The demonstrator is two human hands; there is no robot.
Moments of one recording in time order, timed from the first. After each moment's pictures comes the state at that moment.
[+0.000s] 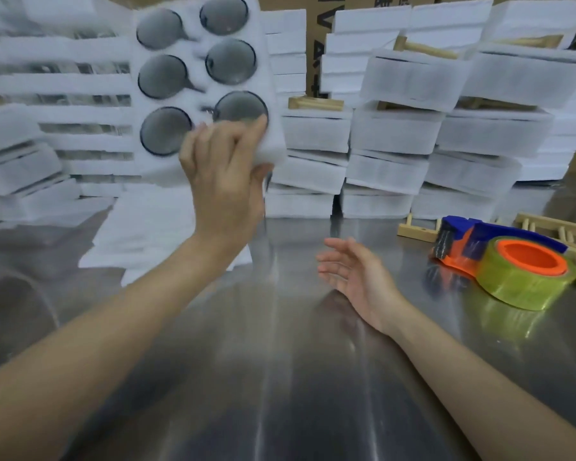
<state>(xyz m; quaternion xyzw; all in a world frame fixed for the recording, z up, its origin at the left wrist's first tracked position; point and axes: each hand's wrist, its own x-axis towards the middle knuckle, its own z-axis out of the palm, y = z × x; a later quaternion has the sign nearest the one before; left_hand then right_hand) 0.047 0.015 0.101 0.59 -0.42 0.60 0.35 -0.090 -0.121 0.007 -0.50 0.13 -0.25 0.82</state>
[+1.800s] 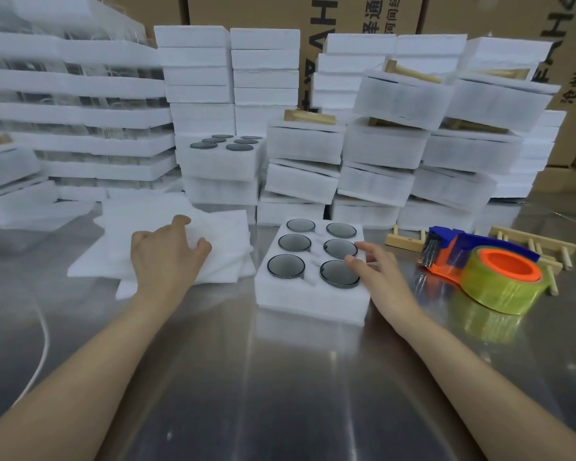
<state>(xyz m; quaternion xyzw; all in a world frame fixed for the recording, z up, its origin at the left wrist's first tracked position) 0.116 0.070 0.014 0.88 -0.23 0.33 0.25 -0.111 -0.133 0.008 -0.75 0.29 -0.34 0.49</state>
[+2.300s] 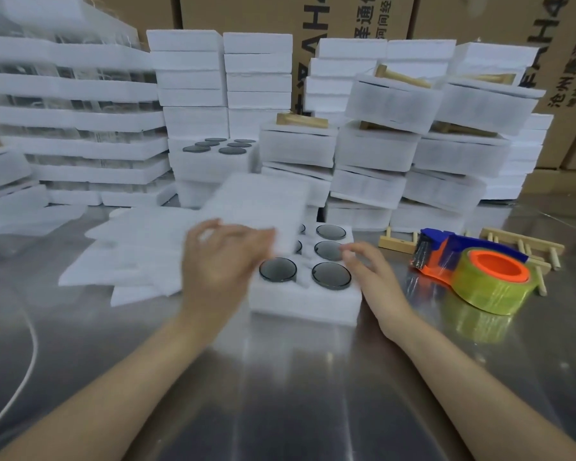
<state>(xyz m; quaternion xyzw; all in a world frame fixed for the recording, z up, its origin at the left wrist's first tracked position) 0.038 0.046 0.023 0.60 -0.52 0.48 0.38 -0.112 -0.132 0.009 -0.71 0.24 -0.35 0.56</state>
